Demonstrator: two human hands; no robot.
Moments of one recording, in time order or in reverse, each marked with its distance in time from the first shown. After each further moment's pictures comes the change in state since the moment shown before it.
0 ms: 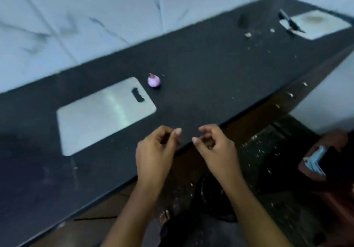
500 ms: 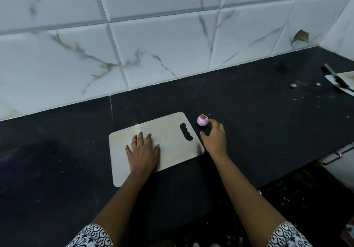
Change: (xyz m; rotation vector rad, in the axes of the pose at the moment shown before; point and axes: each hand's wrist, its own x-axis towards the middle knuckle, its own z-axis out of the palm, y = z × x) left_hand 0.160 -0.163 -0.098 0.683 -0.104 -0.272; right_hand 0.183 -0.060 0.164 -0.183 0.034 -0.030
